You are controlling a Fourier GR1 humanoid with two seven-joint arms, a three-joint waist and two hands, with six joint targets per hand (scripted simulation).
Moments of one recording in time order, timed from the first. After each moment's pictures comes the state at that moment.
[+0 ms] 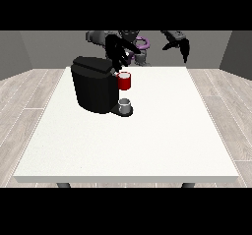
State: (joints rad) left arm -0.39 0.06 0.05 -1.42 -0.13 -0.28 -0.10; right arm -0.91 -0.35 -0.12 -1.17 0.19 -0.06 0.53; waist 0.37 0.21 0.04
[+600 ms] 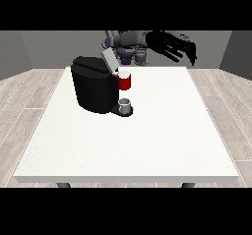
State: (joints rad) left arm -0.49 0.06 0.03 -1.44 -0.11 -0.31 -0.11; right arm -1.08 -0.33 -0.09 -1.24 0.19 -0.06 0.39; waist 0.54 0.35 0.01
